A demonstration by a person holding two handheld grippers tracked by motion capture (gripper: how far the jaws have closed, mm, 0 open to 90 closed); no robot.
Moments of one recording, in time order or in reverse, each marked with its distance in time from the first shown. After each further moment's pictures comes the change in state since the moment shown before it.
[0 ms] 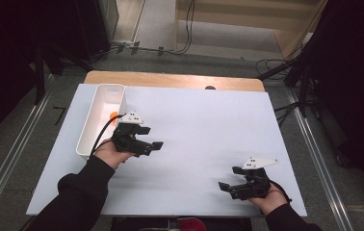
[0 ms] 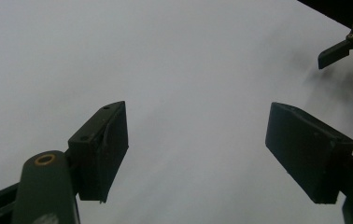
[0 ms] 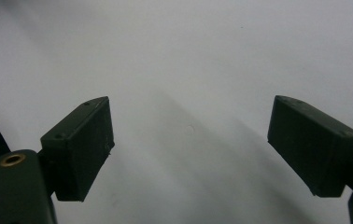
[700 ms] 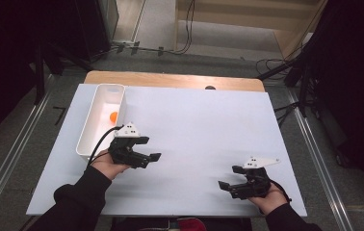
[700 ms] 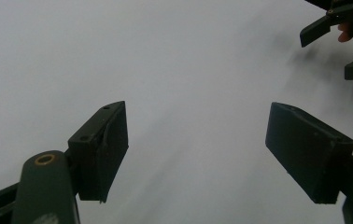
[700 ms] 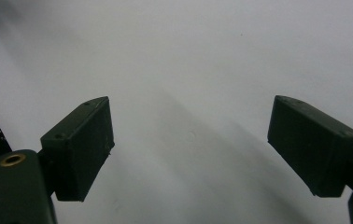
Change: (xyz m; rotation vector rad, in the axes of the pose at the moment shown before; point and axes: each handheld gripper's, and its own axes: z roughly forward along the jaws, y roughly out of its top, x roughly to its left) left arm -0.013 -0.027 -0.005 -0.025 -0.027 0.037; right arm 0.000 0.001 -0.001 -0.023 0.008 0.012
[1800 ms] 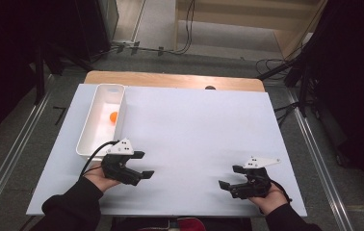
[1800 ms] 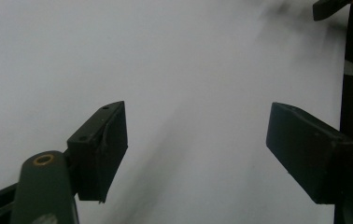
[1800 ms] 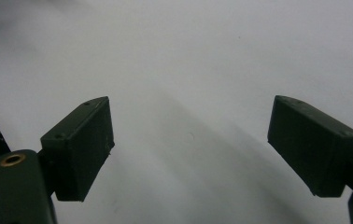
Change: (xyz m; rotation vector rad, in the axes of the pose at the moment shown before) left arm -0.009 -0.038 -0.011 0.059 -0.079 0.061; right arm -0.001 0.000 -0.001 -0.009 -0.001 -0.007
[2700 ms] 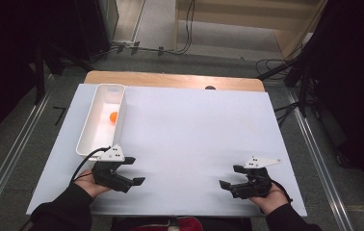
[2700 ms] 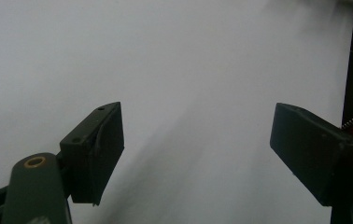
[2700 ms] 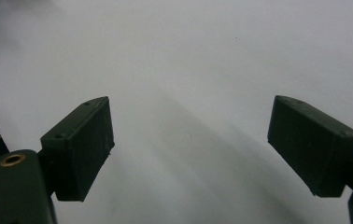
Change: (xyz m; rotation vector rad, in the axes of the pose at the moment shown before) left arm 0.002 -0.024 -0.012 0.021 0.021 -0.020; right arm -0.001 0.000 -0.001 -0.006 -0.012 0.000
